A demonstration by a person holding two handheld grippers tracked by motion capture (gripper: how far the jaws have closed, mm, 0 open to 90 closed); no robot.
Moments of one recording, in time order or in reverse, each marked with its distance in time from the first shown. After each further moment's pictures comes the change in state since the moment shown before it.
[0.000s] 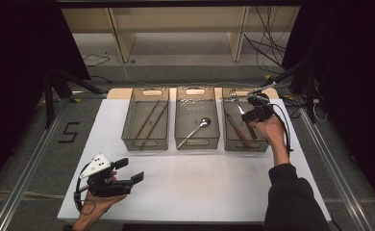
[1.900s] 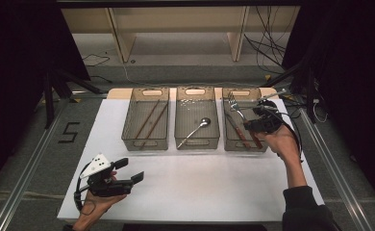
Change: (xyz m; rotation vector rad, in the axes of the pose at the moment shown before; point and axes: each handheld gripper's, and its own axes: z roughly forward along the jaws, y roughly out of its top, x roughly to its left) left arm 0.000 0.000 0.001 0.005 0.005 0.002; right arm 0.028 -0.033 -0.063 -0.060 0.053 -0.121
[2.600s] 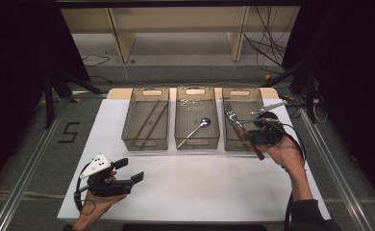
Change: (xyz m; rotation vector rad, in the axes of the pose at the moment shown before) left arm 0.000 0.000 0.000 0.000 0.001 -0.001; right arm 0.016 -0.027 -0.012 0.009 0.034 -0.074
